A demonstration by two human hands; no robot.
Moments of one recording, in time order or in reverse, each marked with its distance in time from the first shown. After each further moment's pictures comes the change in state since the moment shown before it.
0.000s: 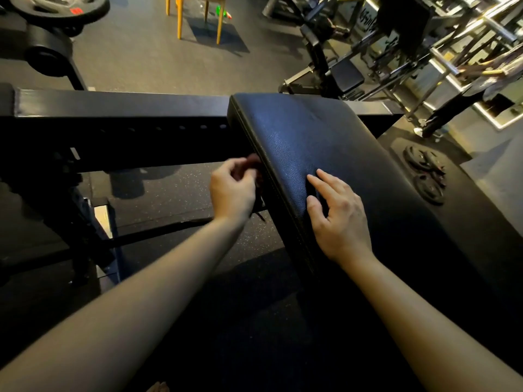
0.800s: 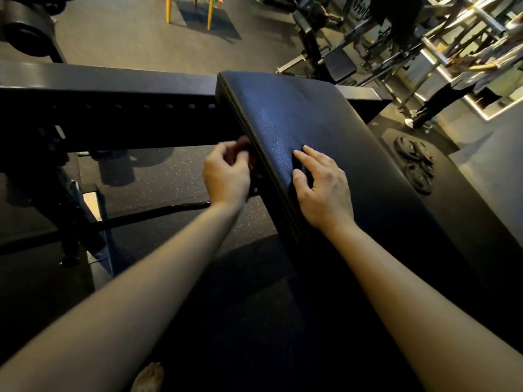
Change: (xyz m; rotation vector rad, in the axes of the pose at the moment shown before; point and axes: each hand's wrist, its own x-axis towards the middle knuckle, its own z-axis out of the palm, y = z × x) left_hand -0.032 0.006 0.009 0.011 0.102 0.008; right_hand -0.001 -0.002 -0.003 0.002 -0.031 0.027
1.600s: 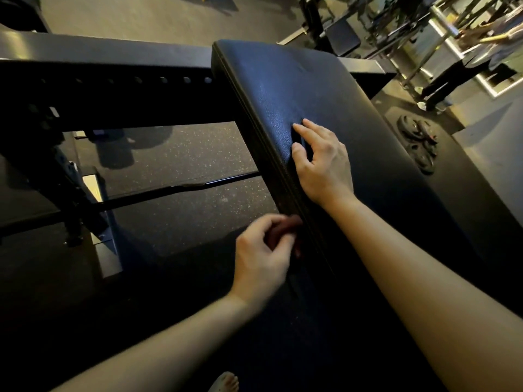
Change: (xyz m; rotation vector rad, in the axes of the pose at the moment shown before) left_hand -0.163 -0.018 -0.040 -0.011 -0.394 0.047; right_hand 0.000 -0.001 0.001 -0.014 -0.005 0.007
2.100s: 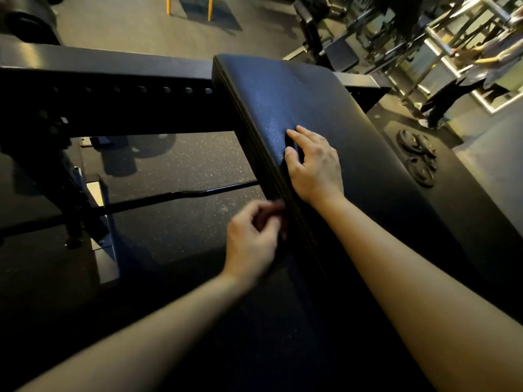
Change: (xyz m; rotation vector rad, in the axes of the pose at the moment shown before) left_hand 0.020 0.007 0.000 0.024 0.072 -0.032; right_hand 0.000 0.000 -0.002 0.000 -0.006 -0.011
